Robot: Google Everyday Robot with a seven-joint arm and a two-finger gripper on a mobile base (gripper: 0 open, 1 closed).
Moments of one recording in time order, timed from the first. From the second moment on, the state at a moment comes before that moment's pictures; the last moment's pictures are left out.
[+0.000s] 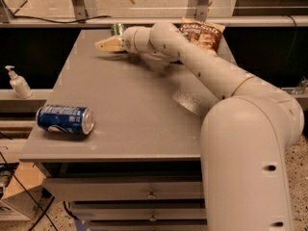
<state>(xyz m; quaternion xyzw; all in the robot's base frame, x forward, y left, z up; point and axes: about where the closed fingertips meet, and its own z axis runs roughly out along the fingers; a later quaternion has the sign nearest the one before) 0.866 0.132 0.851 -0.32 0.72 0.27 0.56</state>
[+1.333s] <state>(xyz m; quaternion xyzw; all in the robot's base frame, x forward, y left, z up) 0.808 0.136 0.952 -0.44 0.61 0.28 0.60</state>
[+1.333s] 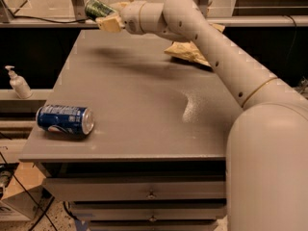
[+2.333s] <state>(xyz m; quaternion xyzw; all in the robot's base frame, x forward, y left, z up) 0.755 0.139 0.989 -0.53 0.56 0.28 0.58</state>
